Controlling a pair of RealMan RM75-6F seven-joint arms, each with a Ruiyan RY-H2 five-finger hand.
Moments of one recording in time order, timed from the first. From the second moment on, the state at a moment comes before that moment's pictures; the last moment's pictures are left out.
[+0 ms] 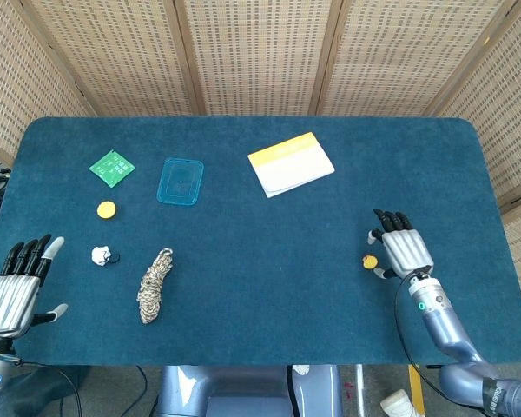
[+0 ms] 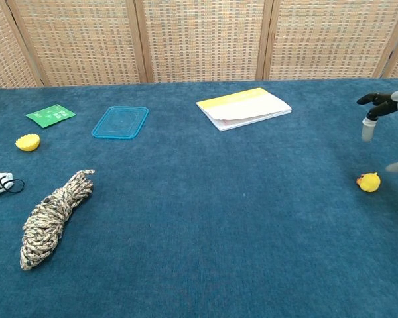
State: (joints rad) left arm -0.13 -1.11 -0.03 -1.78 1.46 1.41 0.29; right arm 0.51 -1.31 0.20 -1.55 -1.11 0.94 -0.38
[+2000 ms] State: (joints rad) left arm -0.15 -1.13 -0.03 -1.77 1.42 1.39 0.32; right arm 0.63 -1.48 0.13 -1.32 -0.97 0.88 -0.45
